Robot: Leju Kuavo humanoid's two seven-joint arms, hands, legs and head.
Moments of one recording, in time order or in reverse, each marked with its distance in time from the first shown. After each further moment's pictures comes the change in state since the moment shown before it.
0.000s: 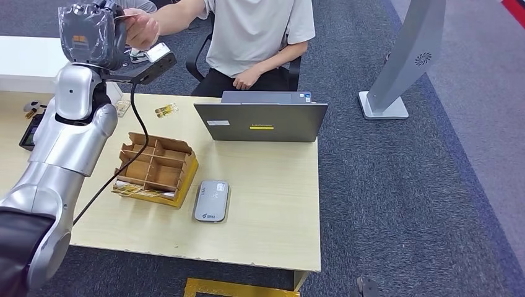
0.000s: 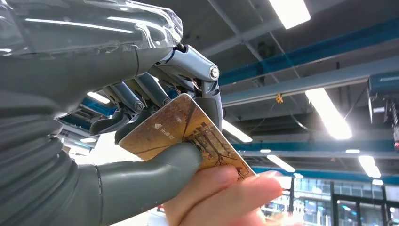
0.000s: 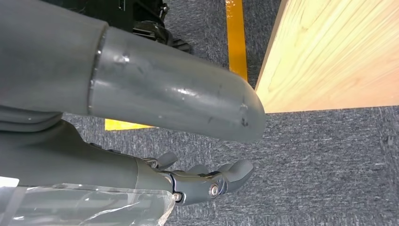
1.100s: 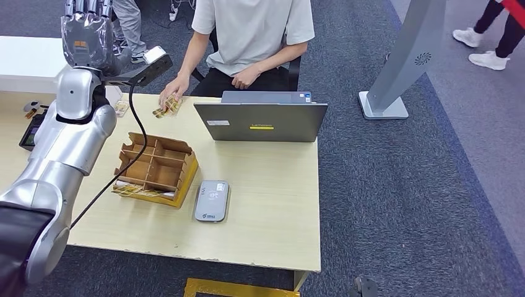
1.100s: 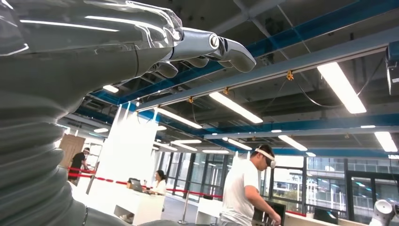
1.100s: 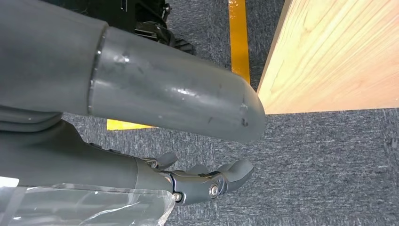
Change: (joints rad) left arm -0.027 0.001 0.000 0.129 0.034 0.009 -0.007; right arm -0.002 0.000 0.018 0.005 -0.011 -0.004 0.008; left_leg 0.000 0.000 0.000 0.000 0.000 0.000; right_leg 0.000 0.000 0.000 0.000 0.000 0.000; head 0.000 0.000
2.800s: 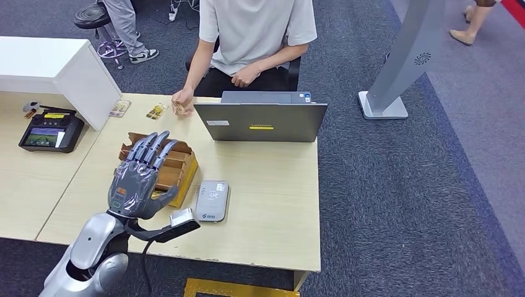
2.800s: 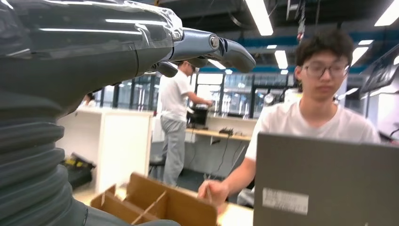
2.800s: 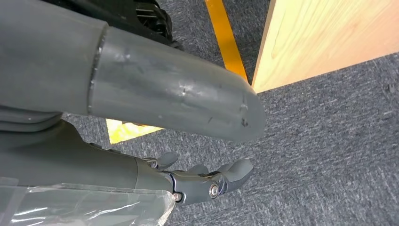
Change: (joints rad) left arm 0.942 0.083 -0.001 -0.945 0.128 -0.230 -0.088; right arm 0.085 -0.019 -0.118 0.000 -0.130 0.011 -0.107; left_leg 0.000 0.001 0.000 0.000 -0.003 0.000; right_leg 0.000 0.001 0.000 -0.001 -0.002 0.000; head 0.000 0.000
